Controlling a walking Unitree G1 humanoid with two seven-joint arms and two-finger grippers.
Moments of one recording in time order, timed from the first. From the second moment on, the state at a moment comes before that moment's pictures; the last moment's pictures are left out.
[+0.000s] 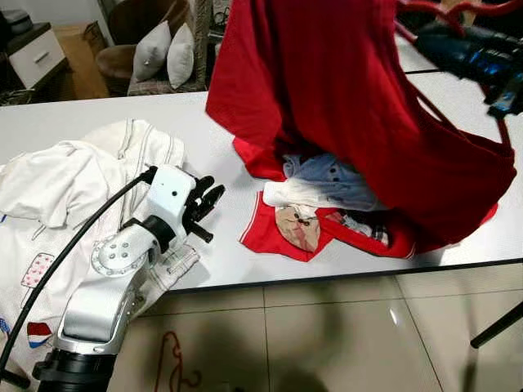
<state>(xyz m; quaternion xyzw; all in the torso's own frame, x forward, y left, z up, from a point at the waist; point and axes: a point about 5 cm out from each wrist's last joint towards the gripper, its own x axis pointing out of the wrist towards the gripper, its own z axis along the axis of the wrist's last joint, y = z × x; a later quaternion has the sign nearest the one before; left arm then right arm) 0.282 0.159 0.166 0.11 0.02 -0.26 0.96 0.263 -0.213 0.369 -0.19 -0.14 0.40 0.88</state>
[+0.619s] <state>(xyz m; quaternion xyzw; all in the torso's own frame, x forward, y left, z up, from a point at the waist) 0.284 0.149 0.175 0.12 0.00 -0.27 0.96 0.247 -0.205 0.389 -0.20 -0.18 0.40 0.87</state>
